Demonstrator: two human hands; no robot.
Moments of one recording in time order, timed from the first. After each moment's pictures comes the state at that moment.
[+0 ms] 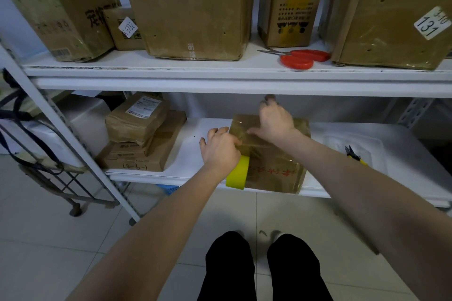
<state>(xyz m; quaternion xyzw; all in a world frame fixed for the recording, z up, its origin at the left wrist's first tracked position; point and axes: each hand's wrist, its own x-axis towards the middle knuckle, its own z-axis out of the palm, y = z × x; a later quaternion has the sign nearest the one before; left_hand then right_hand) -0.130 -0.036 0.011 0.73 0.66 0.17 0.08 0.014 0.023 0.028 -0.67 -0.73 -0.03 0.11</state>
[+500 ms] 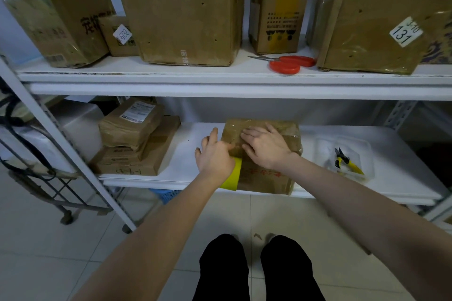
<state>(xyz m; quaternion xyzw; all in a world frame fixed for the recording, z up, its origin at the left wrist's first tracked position) -0.125 -0.043 0.002 0.71 0.68 0.17 0.09 0.029 -0.006 -0.011 -0.53 -0.84 -0.08 0.06</state>
